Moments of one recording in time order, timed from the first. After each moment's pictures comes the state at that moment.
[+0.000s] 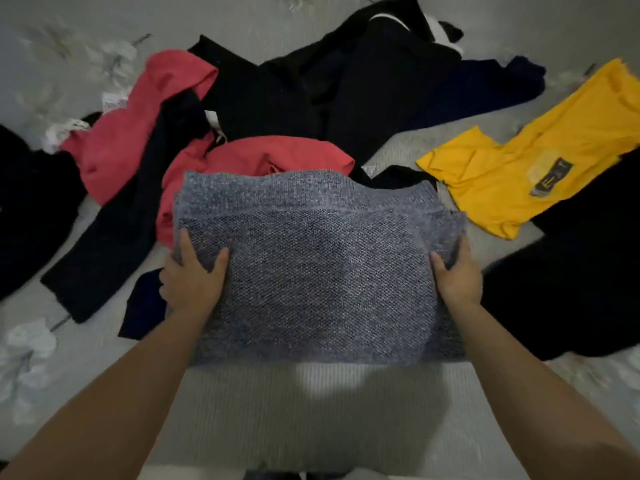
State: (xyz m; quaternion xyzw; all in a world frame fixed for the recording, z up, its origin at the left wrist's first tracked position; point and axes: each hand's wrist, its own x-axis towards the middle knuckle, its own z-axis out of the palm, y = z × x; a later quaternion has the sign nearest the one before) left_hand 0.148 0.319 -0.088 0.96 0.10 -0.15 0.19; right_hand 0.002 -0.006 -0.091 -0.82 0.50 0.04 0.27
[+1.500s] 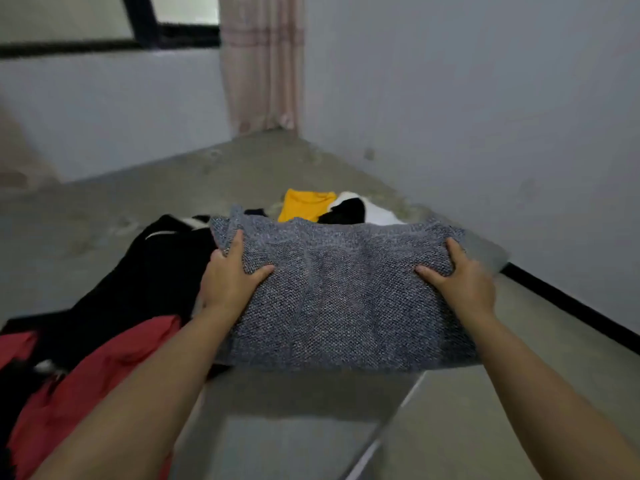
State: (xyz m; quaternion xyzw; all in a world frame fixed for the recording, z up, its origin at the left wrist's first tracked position) left_hand 0.022 0.105 0.194 0.86 -0.44 -0.08 0.24; right_hand -0.285 0.000 0.207 -0.70 0.68 -0.21 0.12
